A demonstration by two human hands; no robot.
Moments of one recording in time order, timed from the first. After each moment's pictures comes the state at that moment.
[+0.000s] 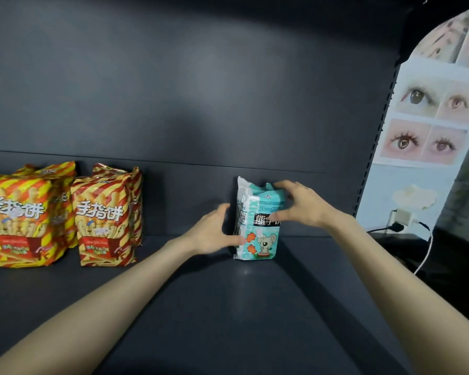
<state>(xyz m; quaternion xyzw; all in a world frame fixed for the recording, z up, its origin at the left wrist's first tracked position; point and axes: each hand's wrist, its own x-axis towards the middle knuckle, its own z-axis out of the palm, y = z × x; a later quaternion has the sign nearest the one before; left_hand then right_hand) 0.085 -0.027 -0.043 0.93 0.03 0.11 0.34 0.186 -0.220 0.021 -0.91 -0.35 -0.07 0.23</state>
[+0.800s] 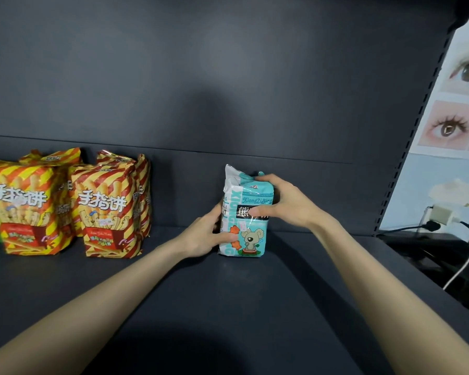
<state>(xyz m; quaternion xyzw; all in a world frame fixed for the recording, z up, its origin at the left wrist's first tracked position) 0.105 0.007 -0.081 0.87 -0.02 0.12 0.48 0.211 -0.174 -0.012 -0.81 -0.43 0.04 0.40</state>
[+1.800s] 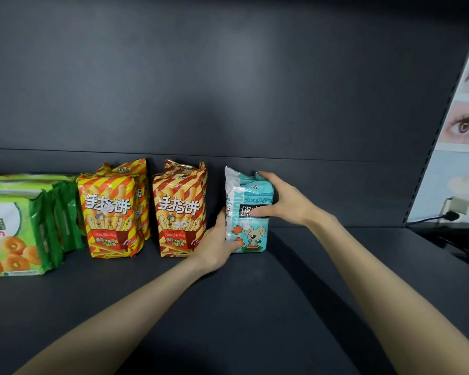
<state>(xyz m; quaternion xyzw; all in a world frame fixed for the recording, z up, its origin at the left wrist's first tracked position) 0.025 0.069 -0.090 0.87 0.06 0.17 0.45 0.130 -0.080 -0.010 -0.82 -0.42 0.03 0.39</state>
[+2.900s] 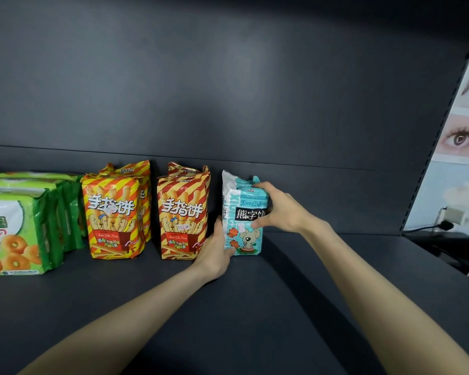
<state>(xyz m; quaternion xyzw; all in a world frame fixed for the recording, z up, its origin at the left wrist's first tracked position) 0.027 0.070 -0.103 0.87 0.11 0.18 0.44 0.124 -0.068 -0.012 -0.85 -0.41 0.03 0.33</state>
